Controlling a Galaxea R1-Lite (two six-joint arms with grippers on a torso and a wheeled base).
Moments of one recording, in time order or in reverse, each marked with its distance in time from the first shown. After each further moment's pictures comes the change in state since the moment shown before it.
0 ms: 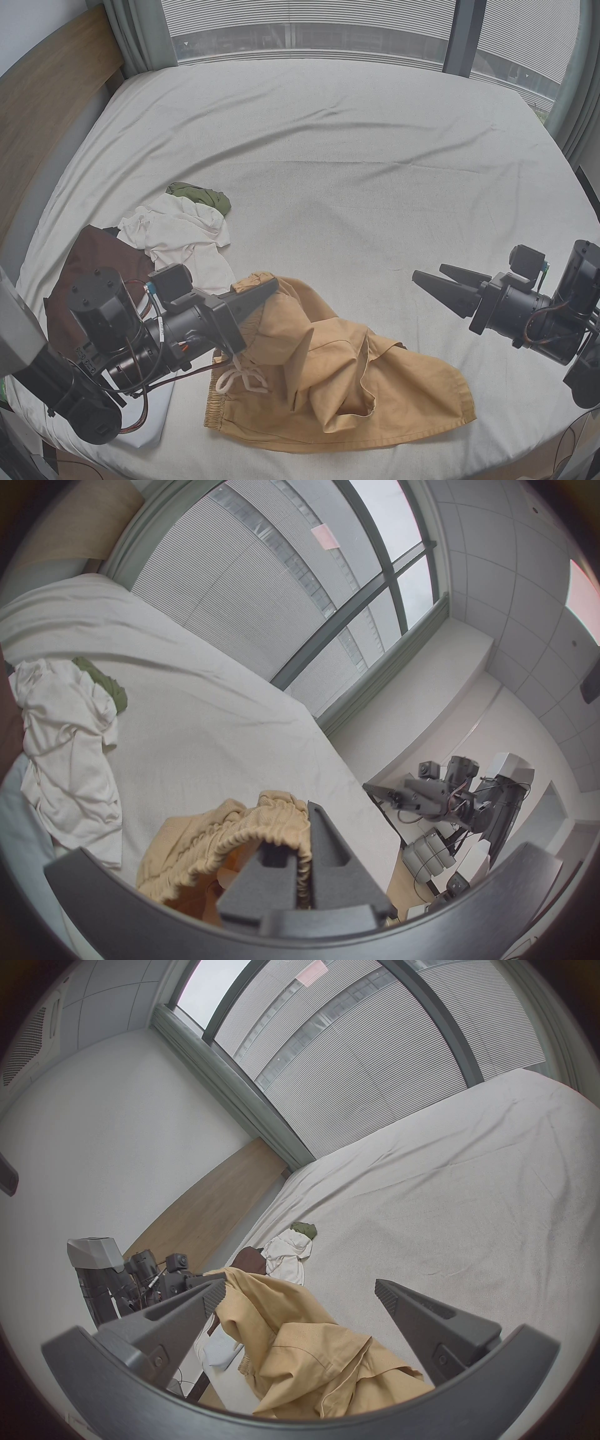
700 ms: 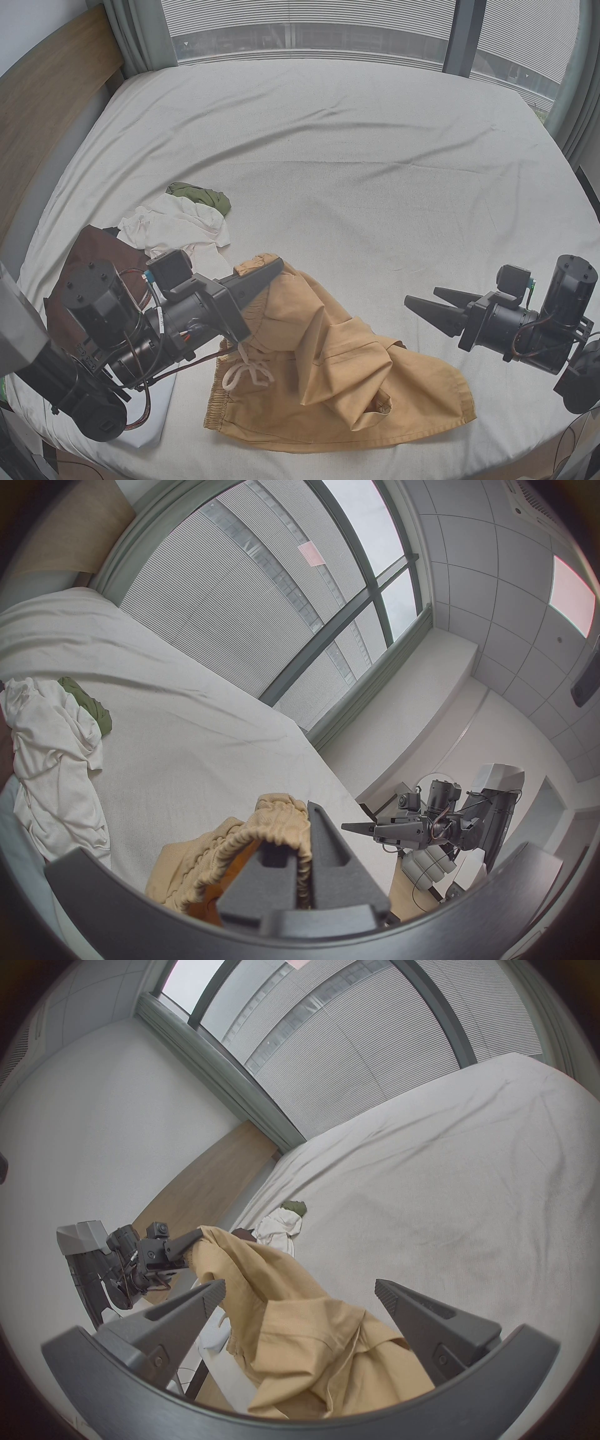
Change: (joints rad) left arm -0.005 0.026 -0.031 -0.062 0.004 0.008; right arm -0.002 0.075 0.051 -0.009 0.002 0.000
